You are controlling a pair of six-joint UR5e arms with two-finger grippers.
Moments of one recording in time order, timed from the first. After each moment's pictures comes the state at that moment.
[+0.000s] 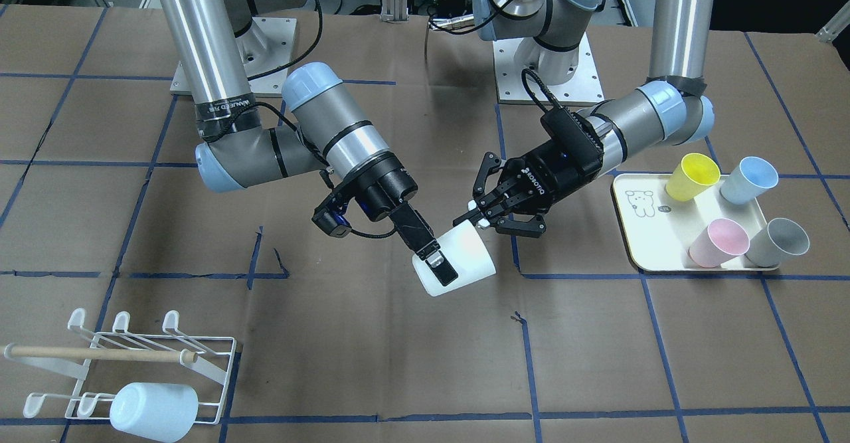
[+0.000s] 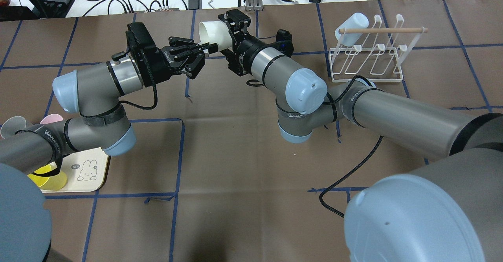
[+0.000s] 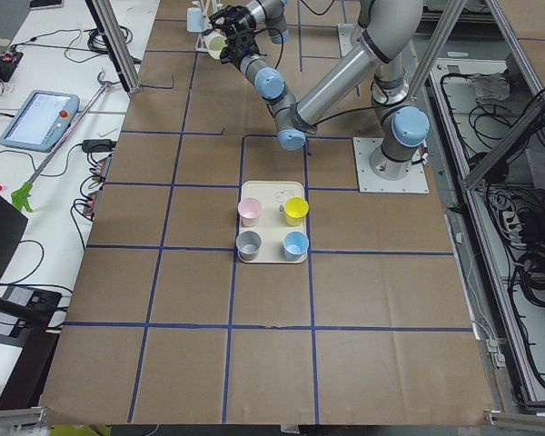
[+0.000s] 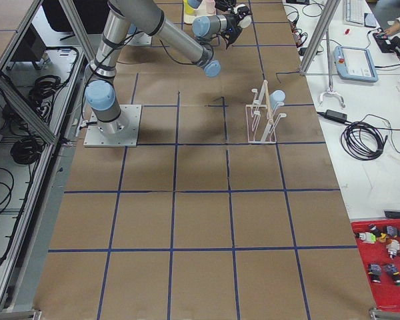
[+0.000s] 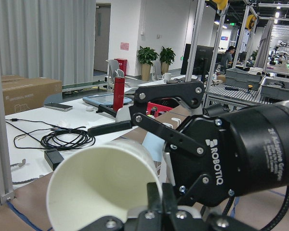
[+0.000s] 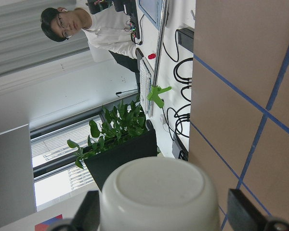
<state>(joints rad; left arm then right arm) -1.39 -1.95 -2.10 0.35 0.37 0.42 1.90 -1.00 1.82 -3.69 -1.24 1.81</state>
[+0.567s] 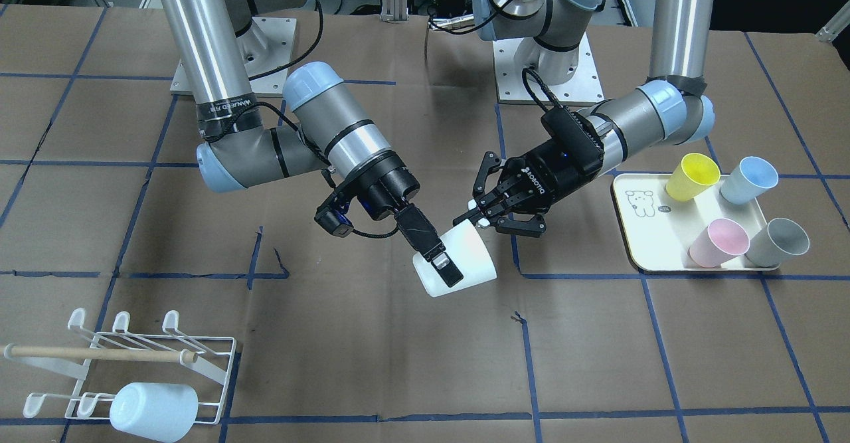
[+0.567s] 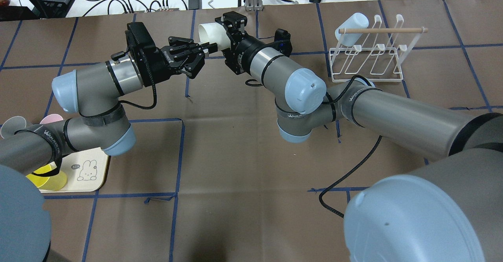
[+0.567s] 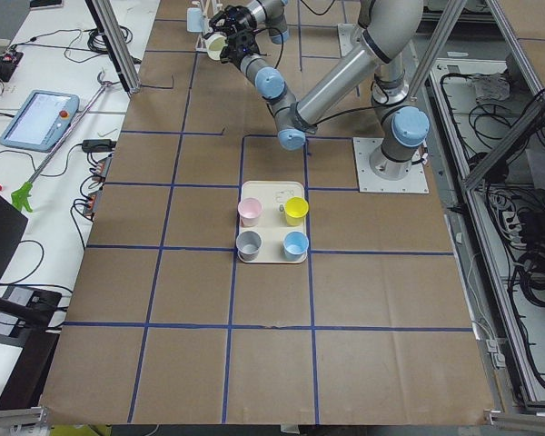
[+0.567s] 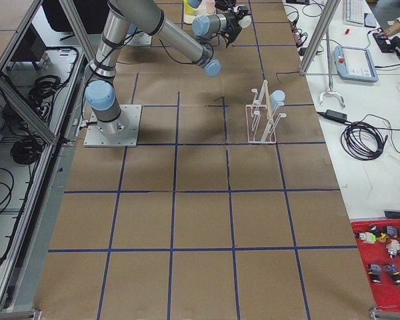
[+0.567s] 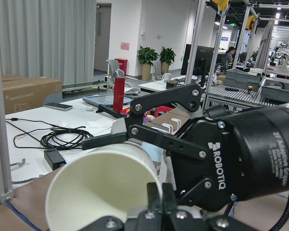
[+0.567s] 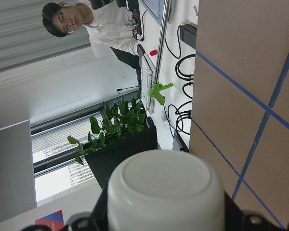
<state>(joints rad) -1.39 -1.95 -2.10 0.35 0.37 0.41 1.90 -1.00 1.81 -3.69 -1.23 1.80</state>
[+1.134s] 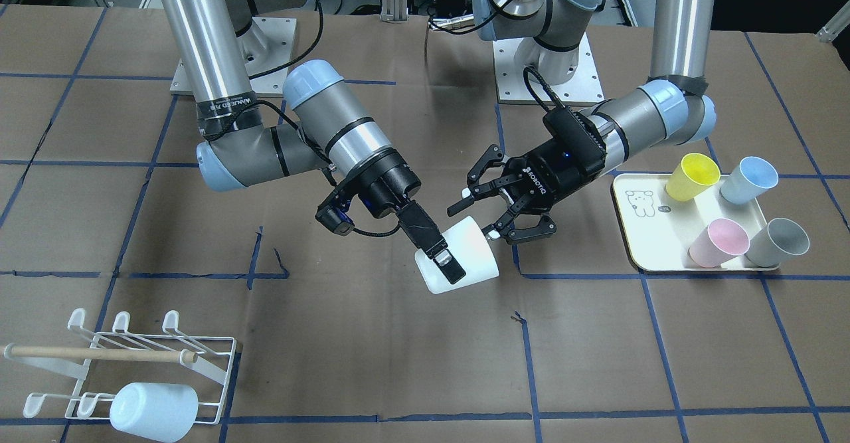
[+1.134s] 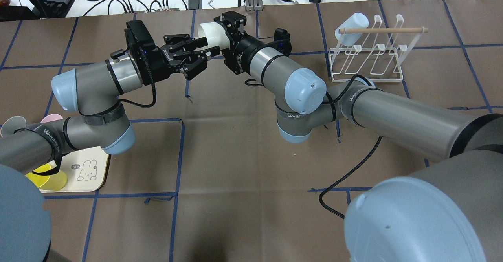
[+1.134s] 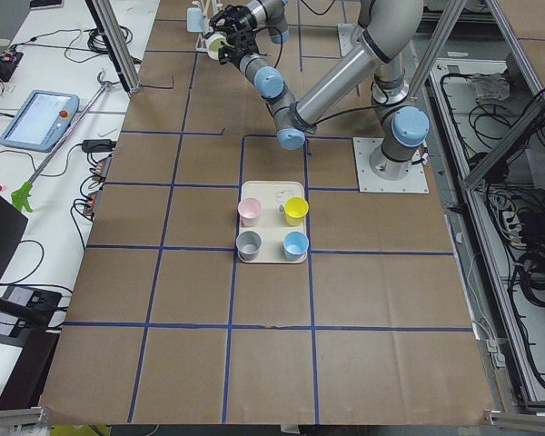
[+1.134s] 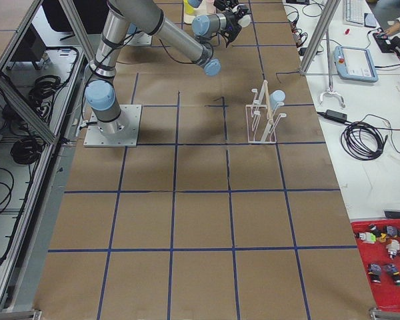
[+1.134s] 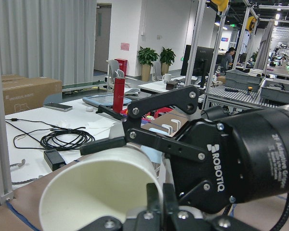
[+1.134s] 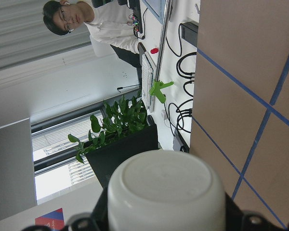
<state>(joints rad) -1.39 -1.95 -2.09 0.35 0.37 0.38 1.90 -1.00 1.81 -3.69 -1.23 1.80</state>
